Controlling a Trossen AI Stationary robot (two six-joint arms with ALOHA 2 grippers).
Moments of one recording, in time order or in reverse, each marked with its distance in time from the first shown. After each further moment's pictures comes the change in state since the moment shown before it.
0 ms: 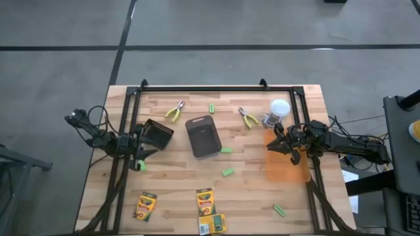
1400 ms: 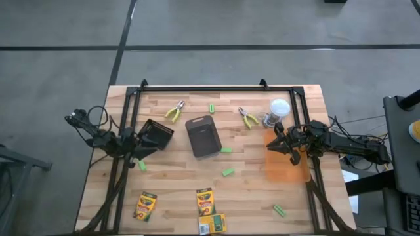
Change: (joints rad) left arm 0.001 0.000 0.000 0.002 0.009 -0.528; right arm -0.001 0.000 0.000 0.002 0.000 -0.056
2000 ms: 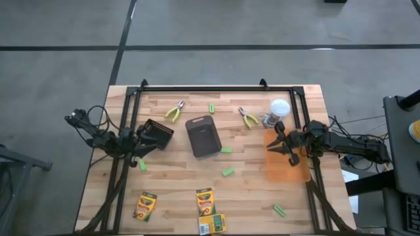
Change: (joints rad) left arm 0.000 0.001 0.000 0.031 -0.073 0.158; right arm 0.016 0.007 0.000 0.001 -0.013 -0.251
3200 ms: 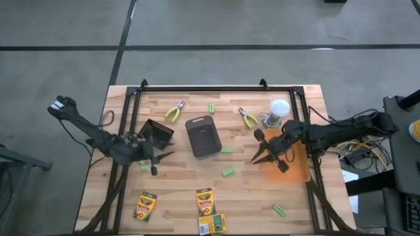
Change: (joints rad) left arm 0.000 0.709 0.457 -0.246 -0.180 0.263; right arm 0.236 0.834 0.355 0.324 -0.015 -0.056
